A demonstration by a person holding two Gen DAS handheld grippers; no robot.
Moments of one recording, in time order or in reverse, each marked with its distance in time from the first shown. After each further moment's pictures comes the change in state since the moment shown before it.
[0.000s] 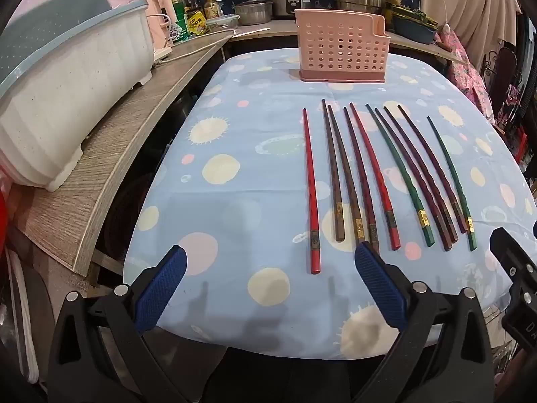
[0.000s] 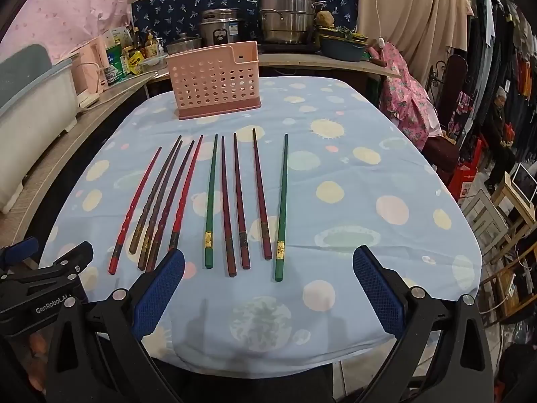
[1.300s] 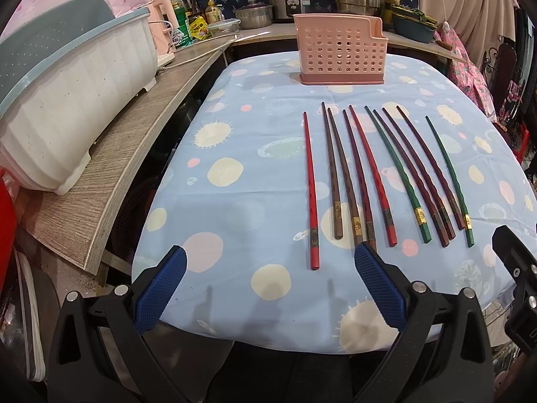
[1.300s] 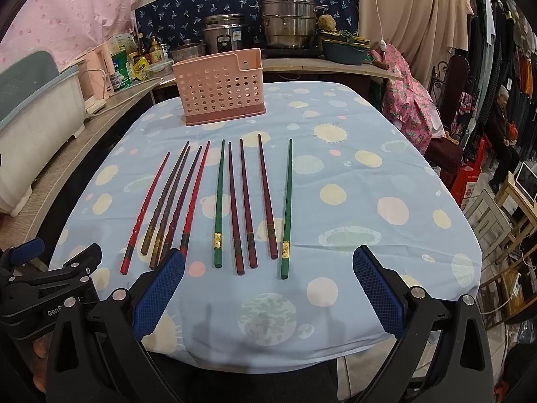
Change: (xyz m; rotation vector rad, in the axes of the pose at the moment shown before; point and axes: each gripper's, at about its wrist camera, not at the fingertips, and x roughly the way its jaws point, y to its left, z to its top) left arm -0.011 -0.001 -0.001 0.009 -0.001 0.011; right arm -0.012 0.000 -0.001 0.012 -0.014 0.024
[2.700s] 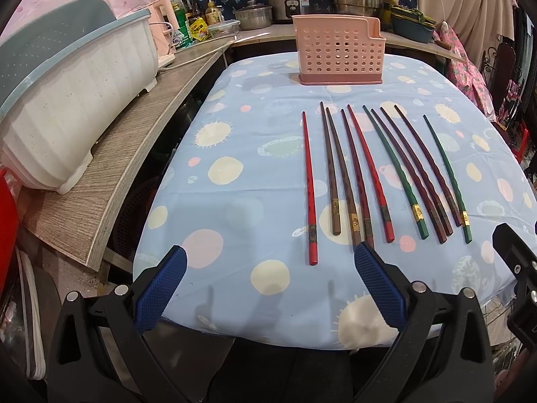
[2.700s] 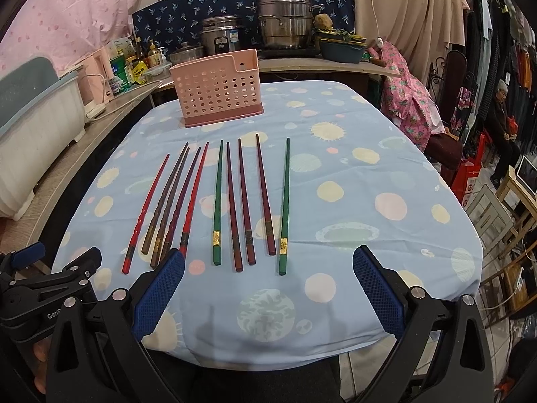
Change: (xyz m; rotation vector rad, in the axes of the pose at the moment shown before) left arm -0.005 -0.001 -0.003 0.004 -0.001 0.003; right arm -0.002 -0.002 -0.003 0.016 -0.002 0.008
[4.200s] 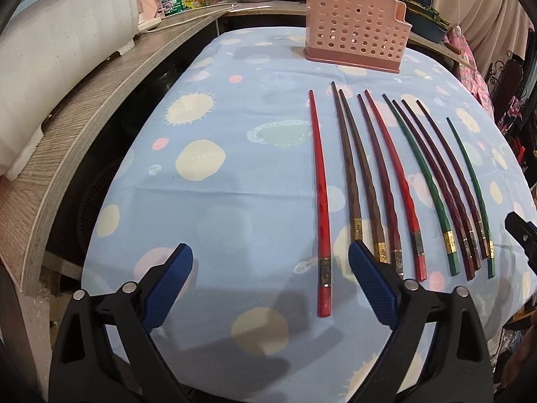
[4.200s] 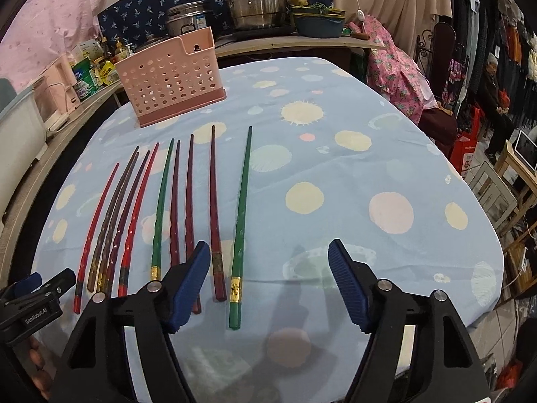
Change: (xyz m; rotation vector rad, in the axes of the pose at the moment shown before) left arm 0.078 0.008 0.017 -0.079 0.085 -0.098; right arm 0.082 -0.039 0.025 0.091 0.072 -0.037
